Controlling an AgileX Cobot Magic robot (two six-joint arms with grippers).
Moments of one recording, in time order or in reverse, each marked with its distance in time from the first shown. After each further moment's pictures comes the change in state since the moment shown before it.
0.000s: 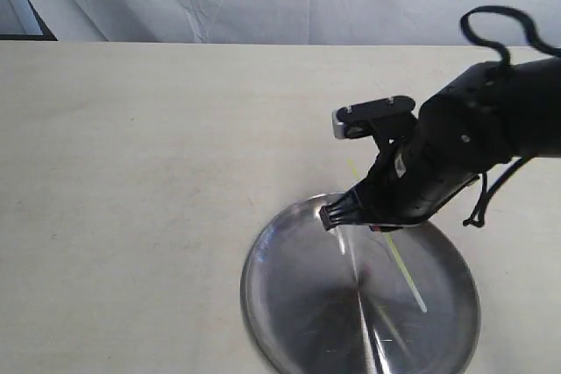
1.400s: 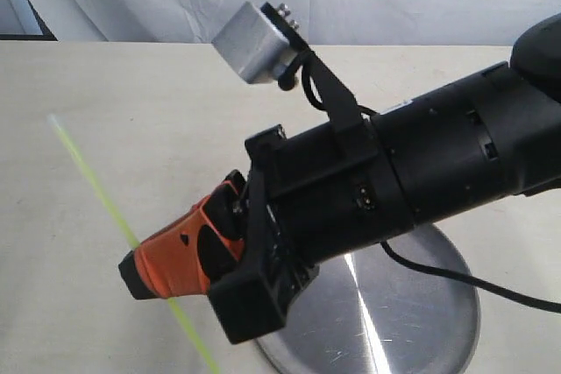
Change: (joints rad) left arm 0.000 0.000 0.000 -0.495 -0.722 -0.185; right arm 0.181 -0.291 0.002 1.520 0.305 -1.456
